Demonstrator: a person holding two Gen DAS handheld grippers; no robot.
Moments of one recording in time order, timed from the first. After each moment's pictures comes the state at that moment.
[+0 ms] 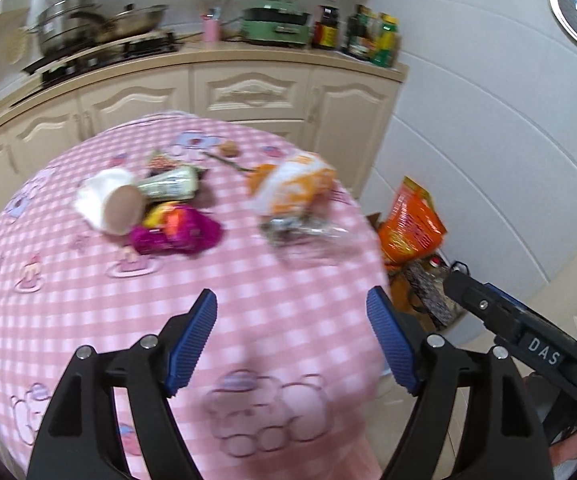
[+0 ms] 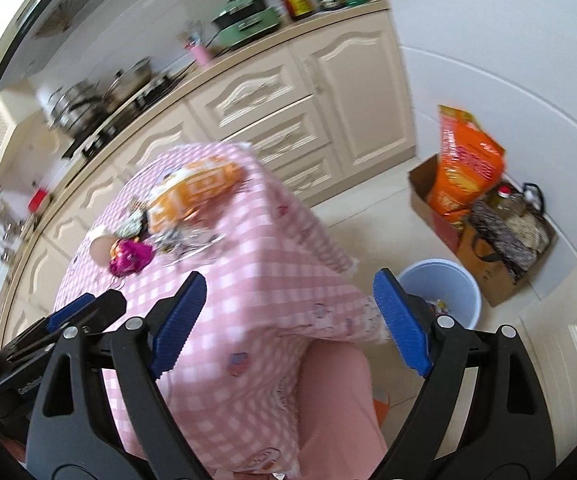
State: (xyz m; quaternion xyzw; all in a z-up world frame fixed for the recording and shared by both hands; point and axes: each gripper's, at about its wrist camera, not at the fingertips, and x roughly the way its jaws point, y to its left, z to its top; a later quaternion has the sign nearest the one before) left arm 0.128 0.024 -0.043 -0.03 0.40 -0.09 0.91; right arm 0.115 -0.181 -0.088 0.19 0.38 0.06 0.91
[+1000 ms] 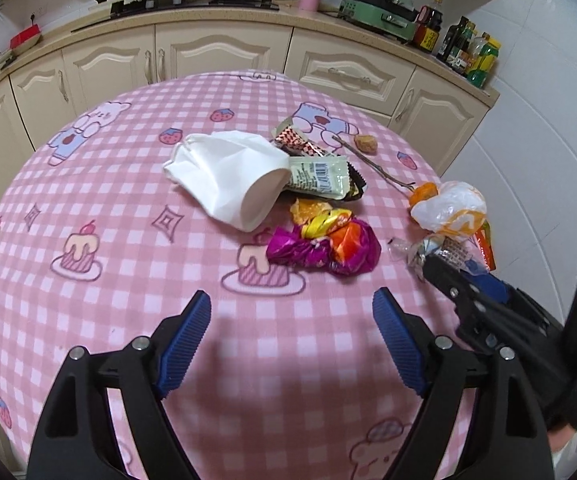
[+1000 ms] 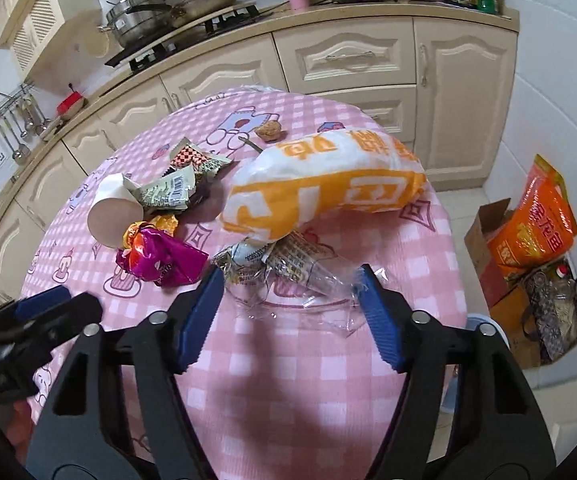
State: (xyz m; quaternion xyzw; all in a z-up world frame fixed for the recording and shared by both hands) left arm 0.190 0.123 -0.070 -0.11 0.46 0.00 0.88; right arm 0.211 -0.074 -0.111 0.07 0.40 0.16 0.90
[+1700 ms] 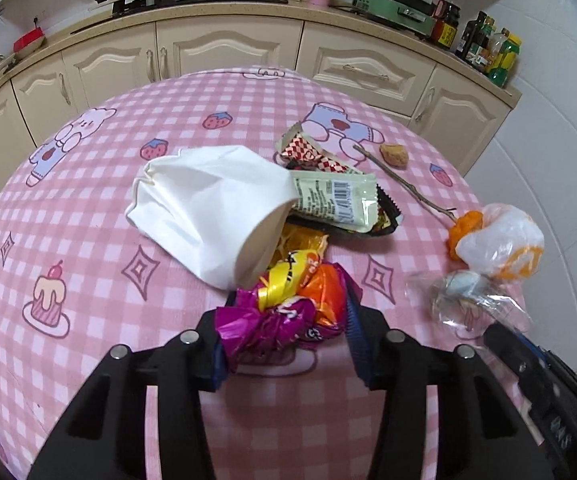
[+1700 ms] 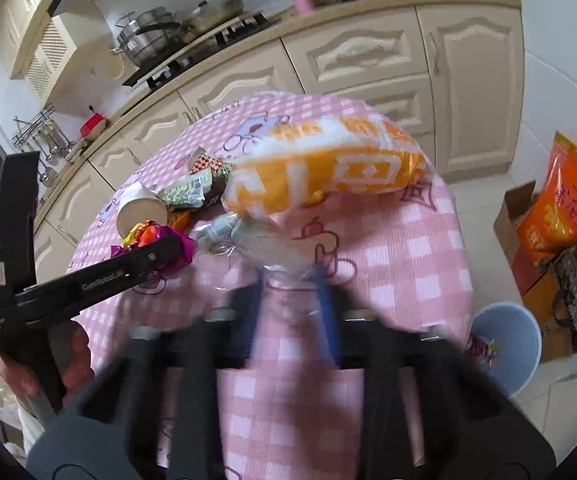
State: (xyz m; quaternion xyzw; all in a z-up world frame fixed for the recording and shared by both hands) left arm 0.237 0.123 -0.092 -0.10 0.46 0.03 0.88; right arm 0.210 -0.091 -0.115 0.14 0.41 0.21 0.88
